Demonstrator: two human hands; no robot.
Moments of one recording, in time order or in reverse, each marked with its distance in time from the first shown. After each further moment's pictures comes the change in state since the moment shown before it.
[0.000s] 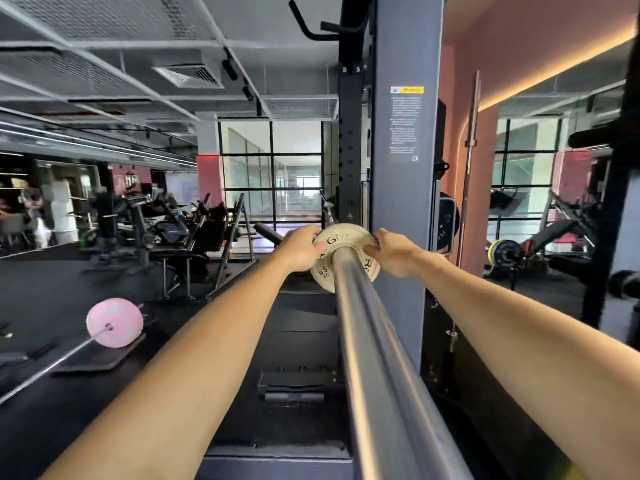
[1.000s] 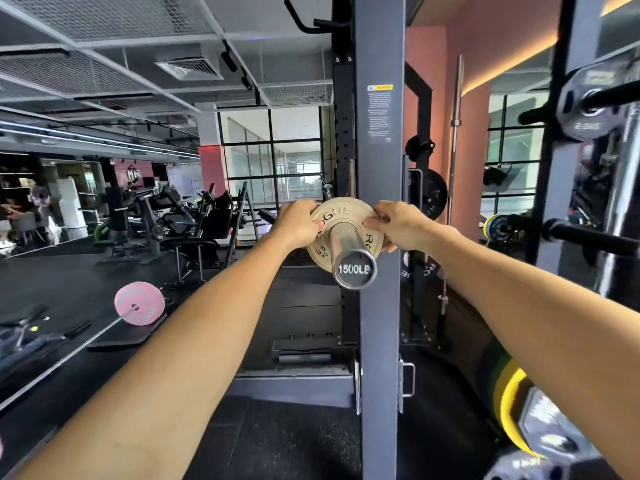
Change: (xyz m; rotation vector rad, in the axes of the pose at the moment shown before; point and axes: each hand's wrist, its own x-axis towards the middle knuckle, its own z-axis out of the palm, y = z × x) left_hand -0.202 0.074 -0.049 0.034 0.112 0.002; right_hand -0.213 -0.026 -0.041 0.247 0.046 -0.129
